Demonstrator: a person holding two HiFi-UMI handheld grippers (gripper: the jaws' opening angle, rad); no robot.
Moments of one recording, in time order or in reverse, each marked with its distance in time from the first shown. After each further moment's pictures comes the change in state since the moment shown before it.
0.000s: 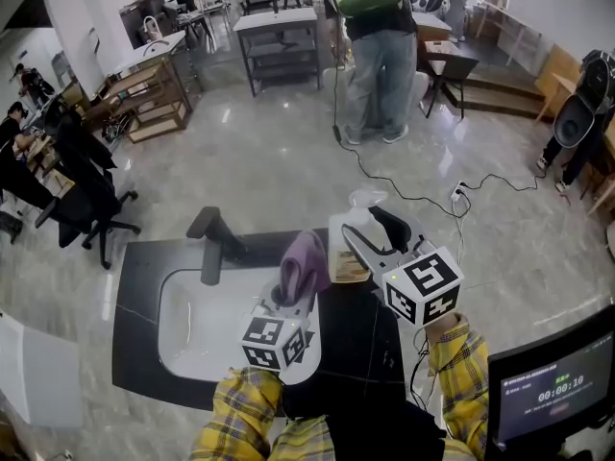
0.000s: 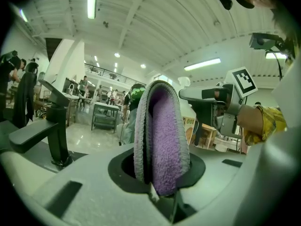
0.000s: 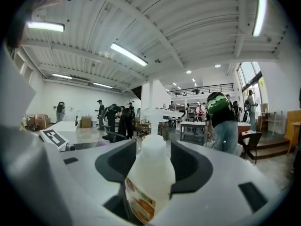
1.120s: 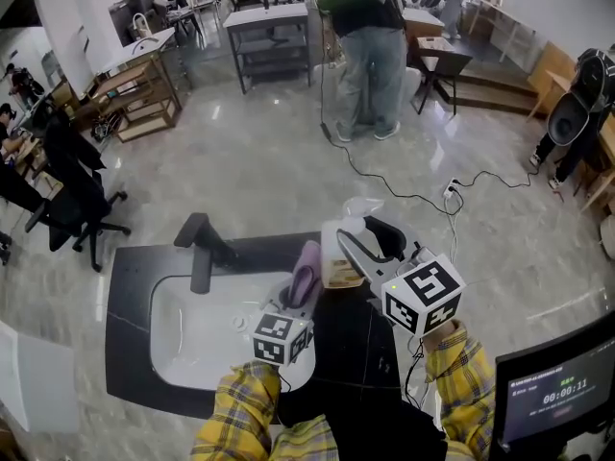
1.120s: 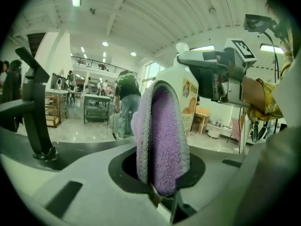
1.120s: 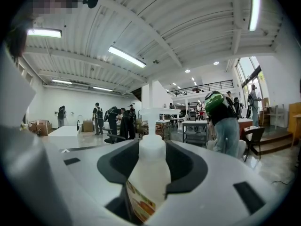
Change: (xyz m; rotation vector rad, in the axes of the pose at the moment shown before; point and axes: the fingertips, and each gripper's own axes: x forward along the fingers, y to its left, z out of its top) left arm 0.039 0.004 -0.063 0.075 0.149 -0.093; right arm 0.007 0.002 -0.006 0.045 -0.015 0.025
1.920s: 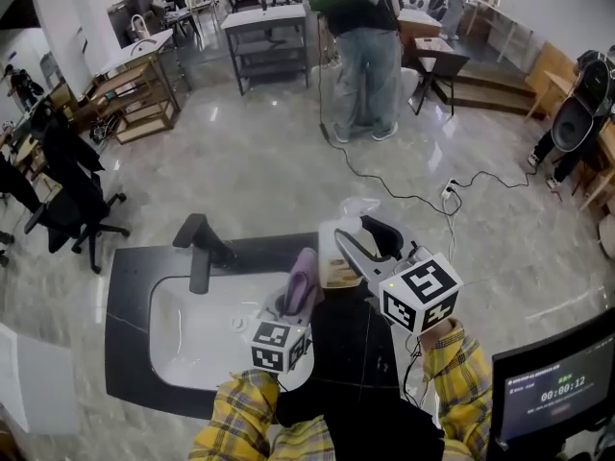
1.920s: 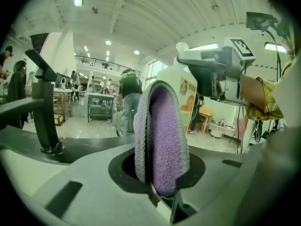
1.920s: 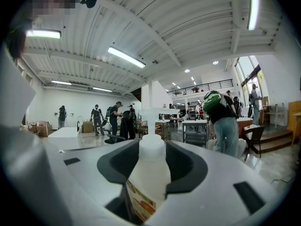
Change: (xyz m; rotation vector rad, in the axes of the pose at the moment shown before) left arm -0.011 -0.004 -0.004 -0.017 0.018 0.036; right arm -0.001 -0.004 0.002 0.013 0.000 -0.002
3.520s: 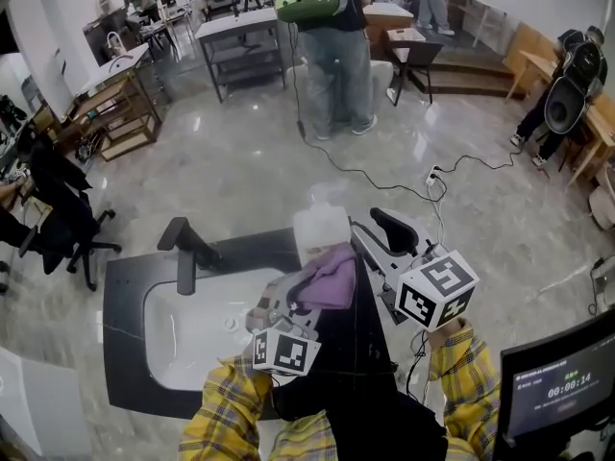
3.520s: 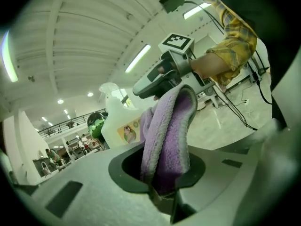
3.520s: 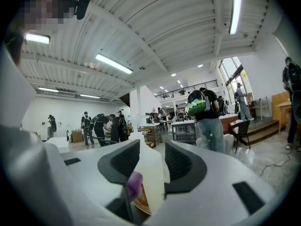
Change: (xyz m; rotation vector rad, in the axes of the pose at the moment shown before) left arm -0.008 -0.087 0.055 0.768 -0.202 -0.112; right arm -0.070 -0.032 -0.001 0.100 -0.052 -0.130
